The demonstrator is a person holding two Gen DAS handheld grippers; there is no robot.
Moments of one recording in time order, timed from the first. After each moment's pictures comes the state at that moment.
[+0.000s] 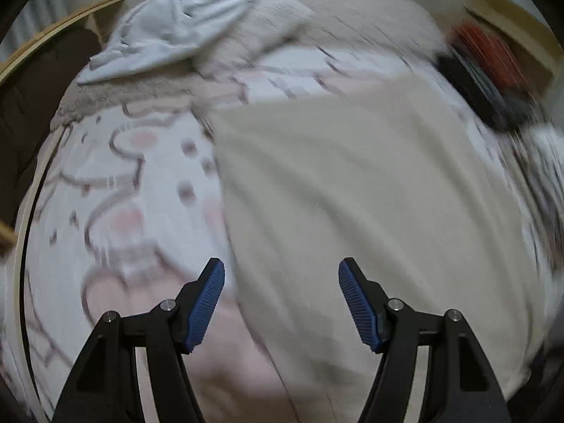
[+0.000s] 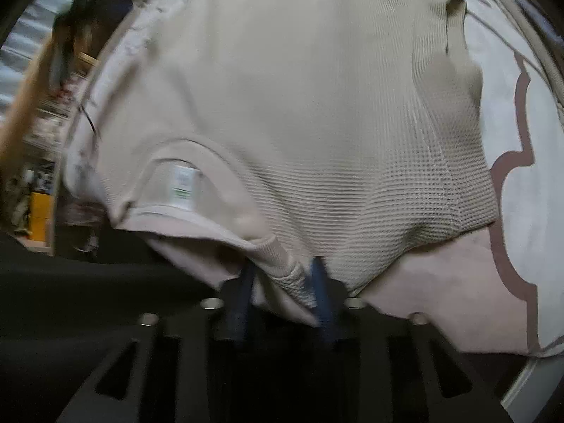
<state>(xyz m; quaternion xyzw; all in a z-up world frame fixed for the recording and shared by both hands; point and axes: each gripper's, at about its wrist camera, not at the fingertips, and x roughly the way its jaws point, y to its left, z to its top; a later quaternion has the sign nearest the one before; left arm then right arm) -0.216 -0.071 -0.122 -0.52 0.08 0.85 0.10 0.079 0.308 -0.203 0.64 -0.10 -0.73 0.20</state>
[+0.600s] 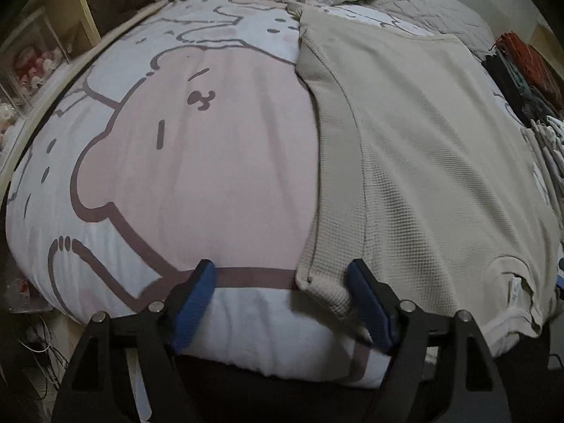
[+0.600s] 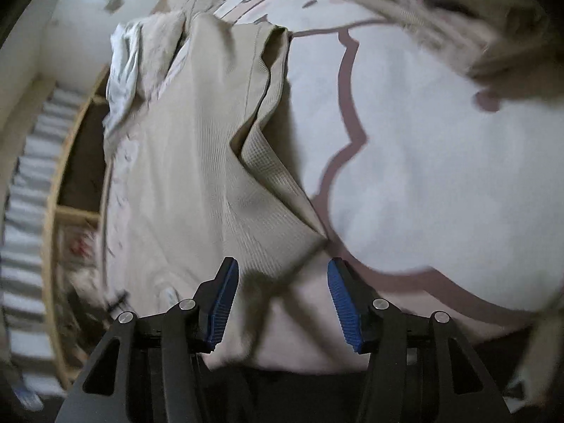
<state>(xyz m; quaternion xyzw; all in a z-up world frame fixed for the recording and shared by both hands) -0.007 -0.110 -0.189 -0.55 -0.03 0.84 -0.05 0.036 0.389 -0.232 0.55 -0.36 -0.75 0.08</state>
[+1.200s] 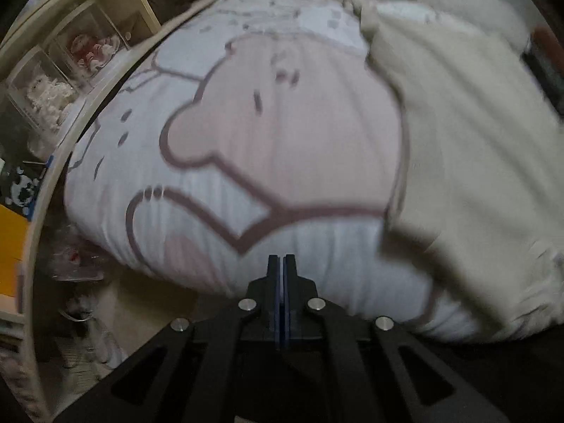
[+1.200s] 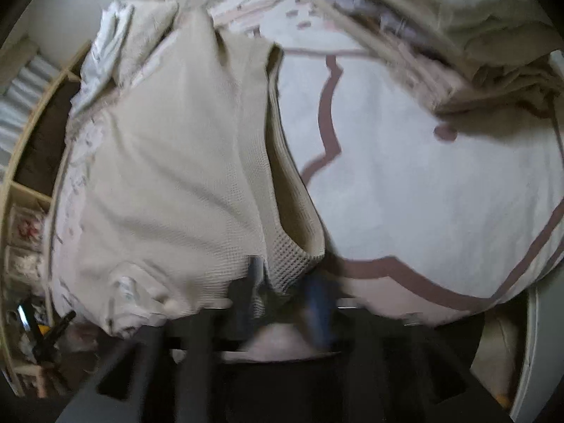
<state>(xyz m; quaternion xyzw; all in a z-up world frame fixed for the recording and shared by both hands) 0.048 -0.150 -0.168 -0.55 -0.01 0.82 -0.13 0.042 0.366 -0.194 0.54 -0.24 -0.81 -0.01</state>
